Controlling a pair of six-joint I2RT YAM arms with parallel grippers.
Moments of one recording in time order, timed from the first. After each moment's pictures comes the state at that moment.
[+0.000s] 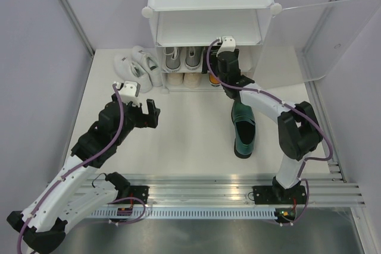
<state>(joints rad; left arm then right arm) -0.62 0.73 0.91 -0.55 -0.28 -0.24 0.53 1.82 1.36 0.20 0.36 0.20</state>
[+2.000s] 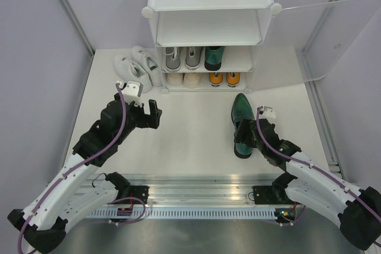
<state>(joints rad) -0.62 0.75 0.91 -0.55 -0.25 -0.23 0.60 0.85 0.42 -0.30 0.31 0.67</state>
